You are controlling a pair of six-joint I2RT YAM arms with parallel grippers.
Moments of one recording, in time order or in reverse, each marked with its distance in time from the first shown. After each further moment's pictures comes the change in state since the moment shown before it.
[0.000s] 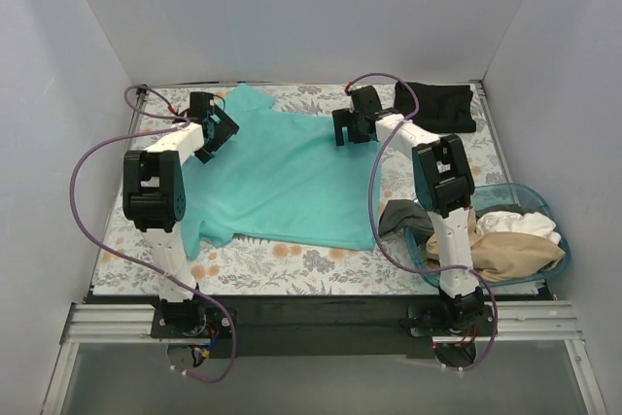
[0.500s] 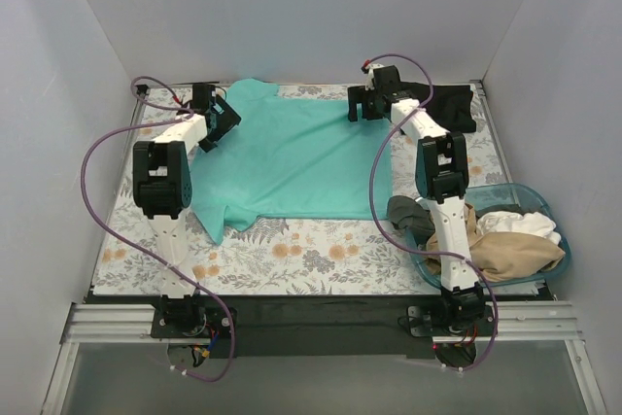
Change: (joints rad) left arm 0.009 0.228 0.196 0.009 0.038 0.053; right arm -0.172 0.280 0.408 -0.074 -0.187 -0.074
